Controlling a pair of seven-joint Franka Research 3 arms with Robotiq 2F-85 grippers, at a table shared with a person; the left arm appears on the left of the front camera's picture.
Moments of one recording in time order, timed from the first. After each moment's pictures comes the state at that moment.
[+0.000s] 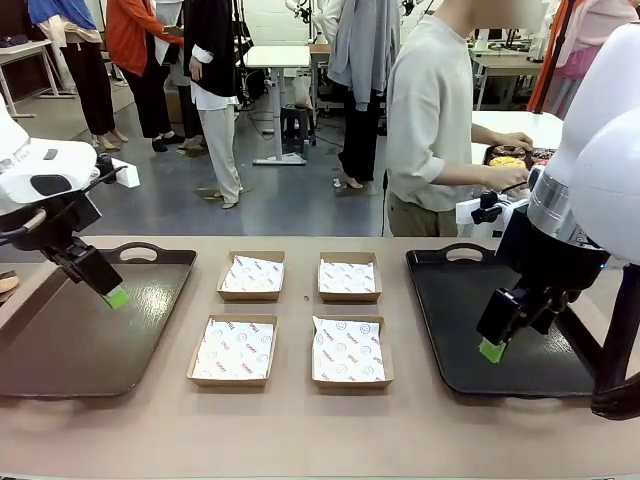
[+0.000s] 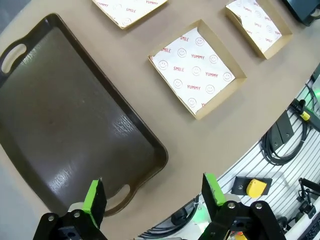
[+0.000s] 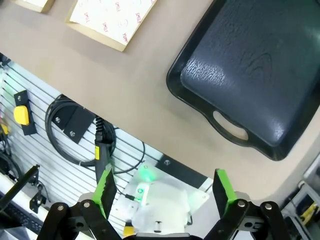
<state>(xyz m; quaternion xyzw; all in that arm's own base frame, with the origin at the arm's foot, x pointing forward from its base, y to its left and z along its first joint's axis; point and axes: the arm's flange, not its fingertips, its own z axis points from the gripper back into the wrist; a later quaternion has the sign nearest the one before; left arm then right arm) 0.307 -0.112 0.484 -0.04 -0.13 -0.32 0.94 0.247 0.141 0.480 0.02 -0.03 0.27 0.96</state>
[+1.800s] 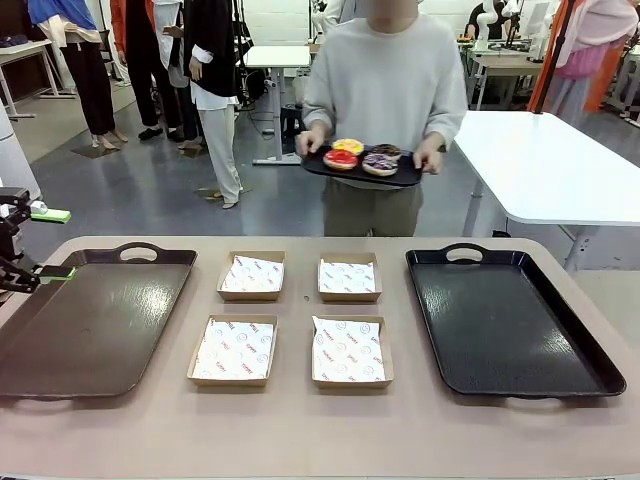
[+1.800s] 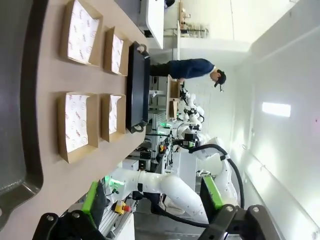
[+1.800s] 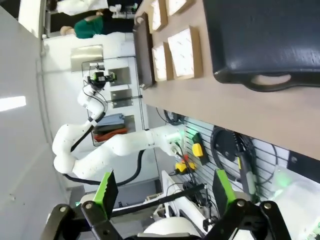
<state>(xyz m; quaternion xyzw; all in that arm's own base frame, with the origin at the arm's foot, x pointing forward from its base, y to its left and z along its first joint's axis) 0.351 0.068 0.407 -0.62 -0.06 0.07 0.78 0.212 -0.157 0.417 0.56 -0.02 -0.07 0.83</state>
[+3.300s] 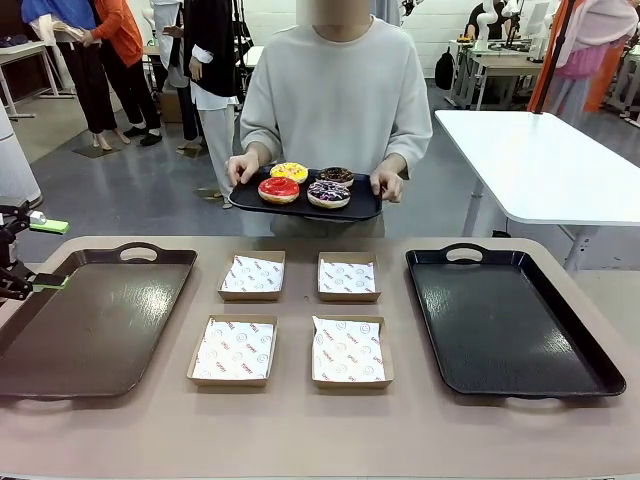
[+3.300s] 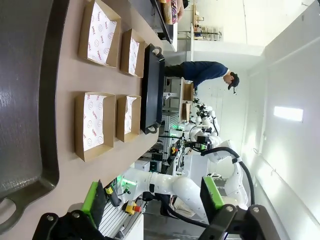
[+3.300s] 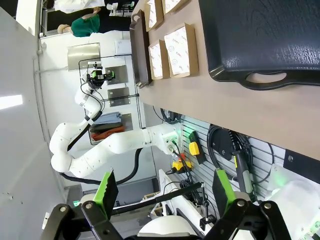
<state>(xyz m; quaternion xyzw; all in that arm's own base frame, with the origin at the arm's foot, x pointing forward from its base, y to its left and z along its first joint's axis) 0.350 0.074 0.403 -0.59 -0.06 0.08 0.80 0.211 -0.158 0.416 0.56 -0.02 -0.07 0.83</state>
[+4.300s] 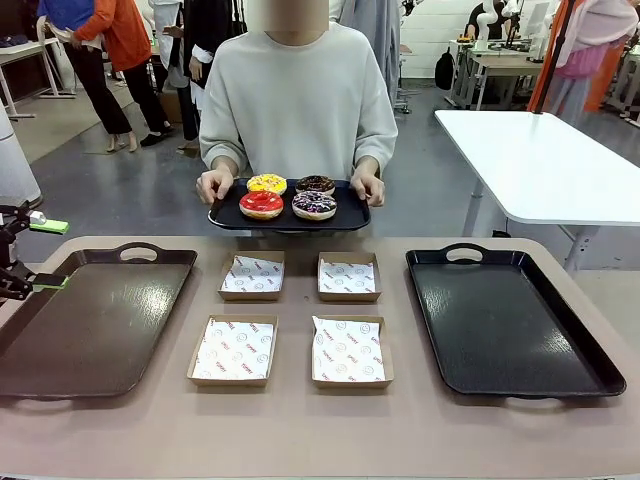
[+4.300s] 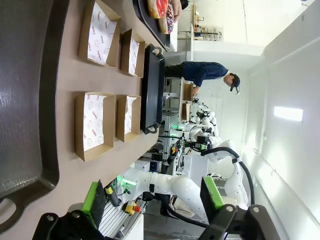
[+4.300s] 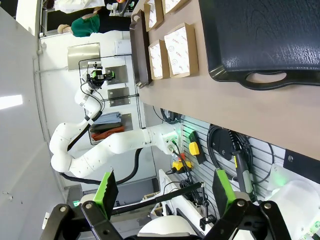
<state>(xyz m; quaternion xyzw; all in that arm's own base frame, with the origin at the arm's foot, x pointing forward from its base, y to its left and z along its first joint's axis) 0.350 0.074 0.403 -0.59 -0.06 0.08 0.80 0.211 -0.158 0.416 0.56 -0.02 -0.07 0.83</state>
